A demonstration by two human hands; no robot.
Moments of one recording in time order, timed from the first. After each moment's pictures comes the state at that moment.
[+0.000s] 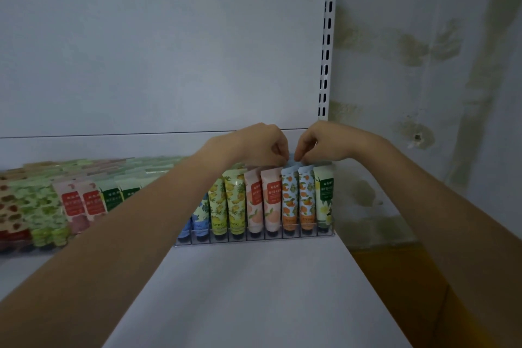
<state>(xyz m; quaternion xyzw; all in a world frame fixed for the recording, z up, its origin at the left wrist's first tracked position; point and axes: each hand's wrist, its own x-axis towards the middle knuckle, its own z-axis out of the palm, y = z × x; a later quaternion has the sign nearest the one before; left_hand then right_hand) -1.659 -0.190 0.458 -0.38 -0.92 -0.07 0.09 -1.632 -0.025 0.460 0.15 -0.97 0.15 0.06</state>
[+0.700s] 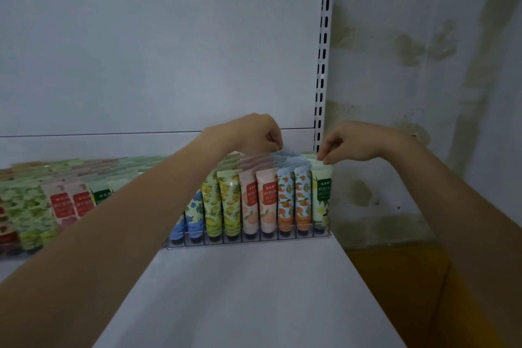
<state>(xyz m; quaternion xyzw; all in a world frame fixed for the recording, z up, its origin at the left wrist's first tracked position) -1.672 -0.187 0.469 -0.36 -0.92 -0.08 0.10 -1.623 0.013 0.462 0.12 -0.98 0.14 0.05</state>
